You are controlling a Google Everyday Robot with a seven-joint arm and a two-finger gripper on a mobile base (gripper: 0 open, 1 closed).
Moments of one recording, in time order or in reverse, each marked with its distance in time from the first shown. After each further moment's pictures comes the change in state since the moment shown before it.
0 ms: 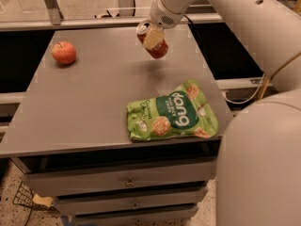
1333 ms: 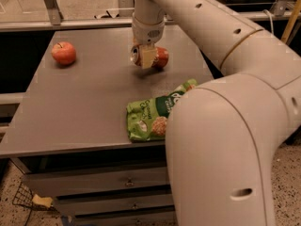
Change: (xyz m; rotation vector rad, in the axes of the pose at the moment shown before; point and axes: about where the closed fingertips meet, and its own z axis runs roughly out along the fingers) arm 0.002 0.061 0.047 -0.350 0.245 -0.401
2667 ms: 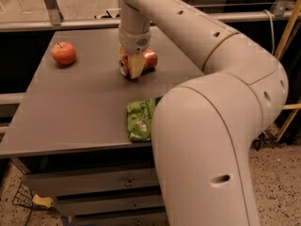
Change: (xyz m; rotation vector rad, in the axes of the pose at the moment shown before) arm -0.039 0.005 0.034 -0.099 -0.060 -0.163
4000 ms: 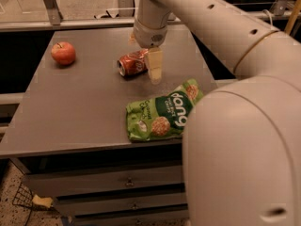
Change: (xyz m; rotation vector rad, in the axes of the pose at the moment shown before) arm 0.027 0.018 -0.035 0.120 -0.008 0.098
